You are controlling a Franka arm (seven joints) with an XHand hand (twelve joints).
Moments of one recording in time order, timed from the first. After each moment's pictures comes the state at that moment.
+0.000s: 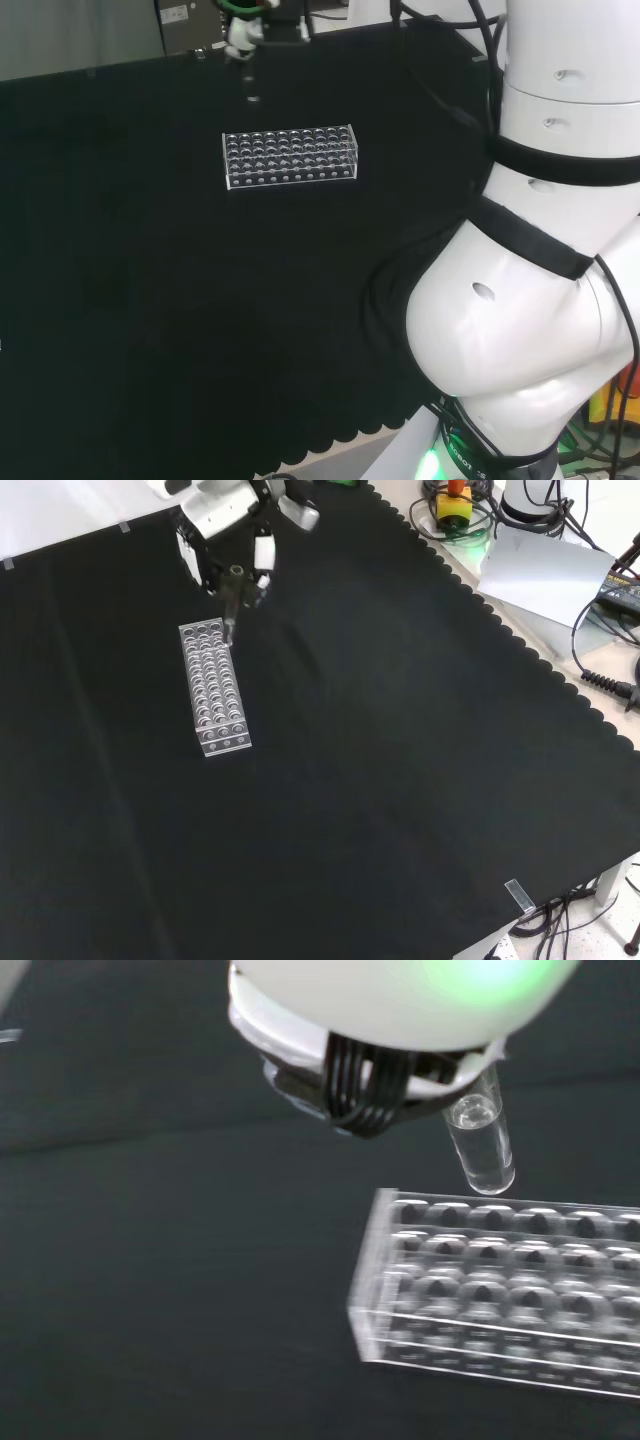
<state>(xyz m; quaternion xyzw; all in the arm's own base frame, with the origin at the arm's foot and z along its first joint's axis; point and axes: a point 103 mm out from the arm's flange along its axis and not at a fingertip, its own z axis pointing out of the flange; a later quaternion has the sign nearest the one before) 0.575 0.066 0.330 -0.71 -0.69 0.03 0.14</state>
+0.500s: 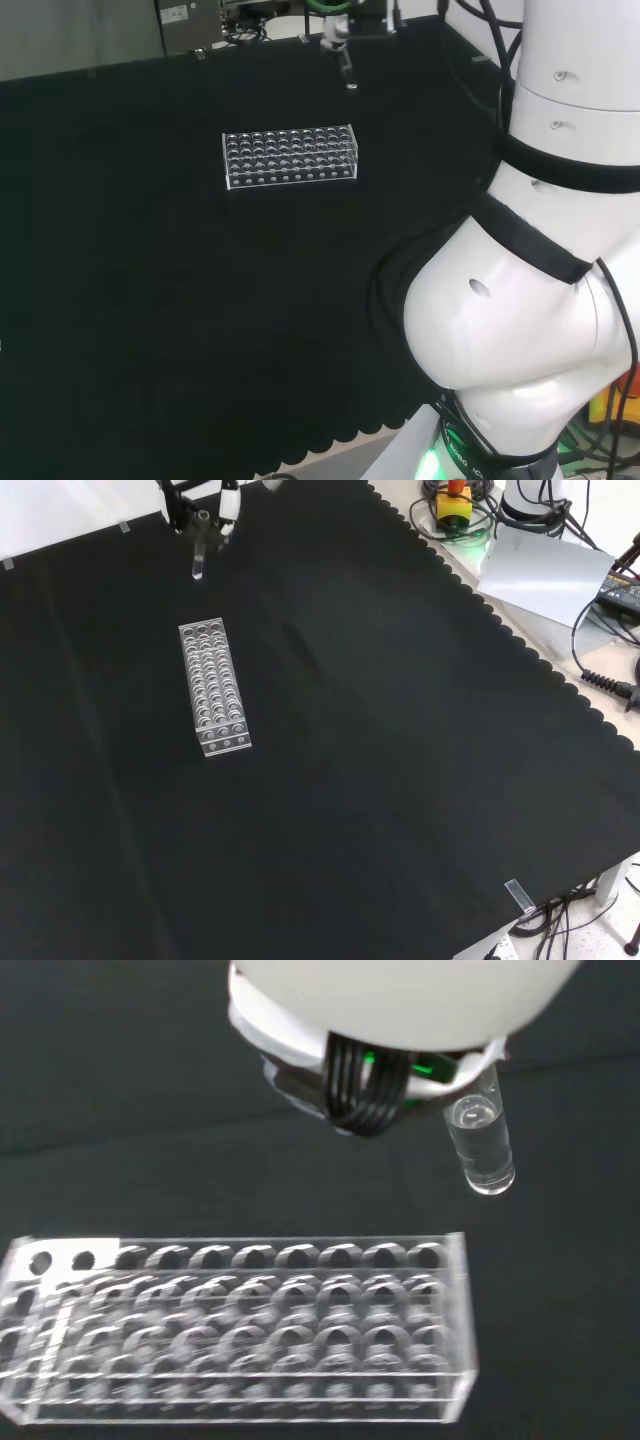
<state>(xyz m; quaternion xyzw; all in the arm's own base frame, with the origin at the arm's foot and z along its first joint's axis) 0.561 -0.069 0.329 -0.79 -0.61 0.06 0.09</state>
